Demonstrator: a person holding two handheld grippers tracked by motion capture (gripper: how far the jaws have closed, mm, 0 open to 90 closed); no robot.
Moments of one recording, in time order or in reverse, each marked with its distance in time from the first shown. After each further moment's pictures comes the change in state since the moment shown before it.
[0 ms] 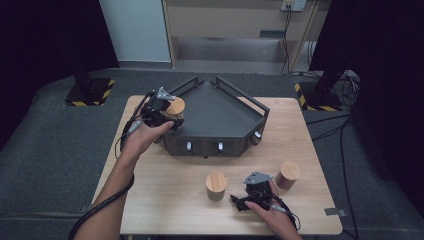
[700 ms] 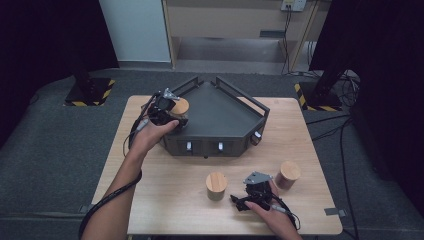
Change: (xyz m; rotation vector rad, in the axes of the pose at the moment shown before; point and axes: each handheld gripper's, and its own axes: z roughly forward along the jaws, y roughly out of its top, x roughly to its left) left arm 0.012 -0.004 0.039 0.026 -0.019 -0.043; right arm 0.000 0.000 0.000 0.001 0.000 0.000
